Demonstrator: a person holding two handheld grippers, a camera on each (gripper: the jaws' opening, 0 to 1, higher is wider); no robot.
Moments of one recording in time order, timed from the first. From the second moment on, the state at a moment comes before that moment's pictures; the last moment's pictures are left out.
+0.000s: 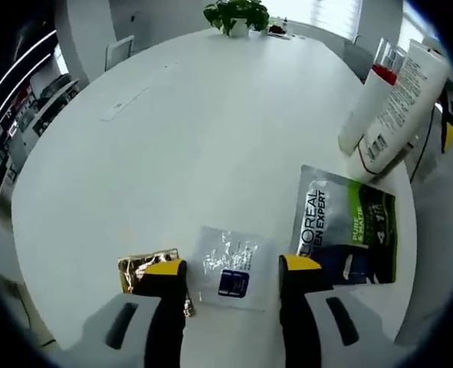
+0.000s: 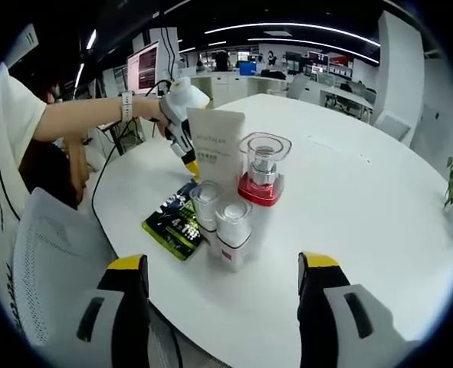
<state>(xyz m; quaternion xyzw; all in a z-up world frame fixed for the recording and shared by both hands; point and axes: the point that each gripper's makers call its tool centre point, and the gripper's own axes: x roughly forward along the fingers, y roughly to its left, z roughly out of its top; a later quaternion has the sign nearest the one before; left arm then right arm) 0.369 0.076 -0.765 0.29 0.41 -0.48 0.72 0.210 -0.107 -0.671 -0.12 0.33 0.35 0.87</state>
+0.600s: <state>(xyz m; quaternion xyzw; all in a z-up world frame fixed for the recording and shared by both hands) 0.379 0.089 -0.764 0.31 0.41 -0.47 0.72 0.208 -0.109 -0.667 -0.12 0.33 0.35 0.87</state>
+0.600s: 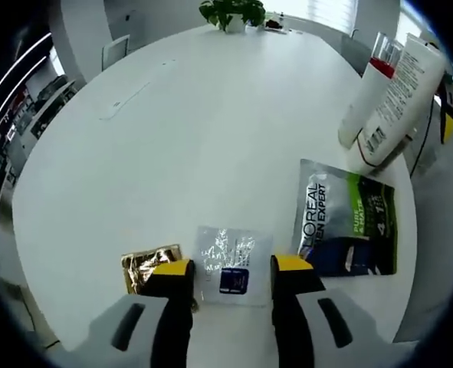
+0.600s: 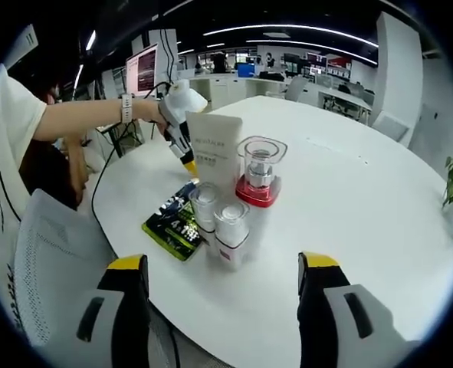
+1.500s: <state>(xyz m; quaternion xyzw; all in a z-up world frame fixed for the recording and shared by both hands) 0.329 0.113 -0.765 0.34 0.45 -0.46 0.69 0.199 -0.105 -0.661 -0.12 0.32 0.36 0.87</state>
